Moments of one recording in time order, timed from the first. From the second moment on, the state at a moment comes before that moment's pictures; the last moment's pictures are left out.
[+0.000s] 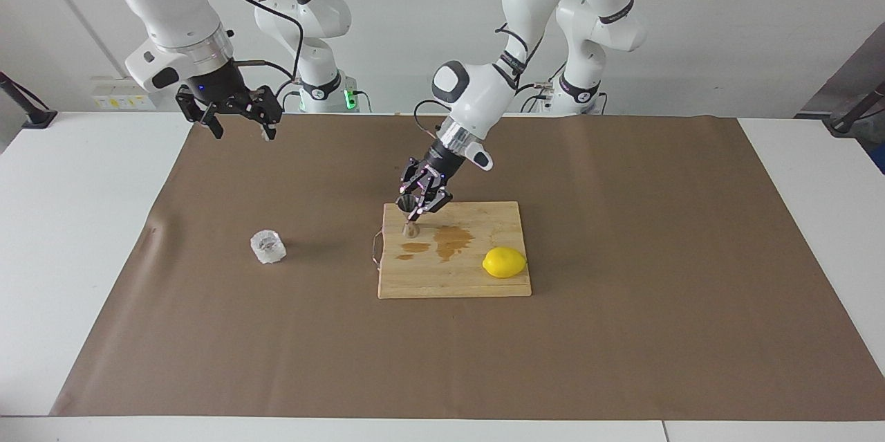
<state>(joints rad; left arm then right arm) -0.71 0.37 -0.26 -1.92 -1.29 3.21 -1.63 -0.02 -0.02 0.06 -1.61 0.01 1.57 0.08</state>
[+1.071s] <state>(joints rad) -0.37 0.20 -0.22 -1.90 -0.78 2.59 -1.63 -0.02 -0.02 0.06 -1.61 0.01 1.57 0.08</state>
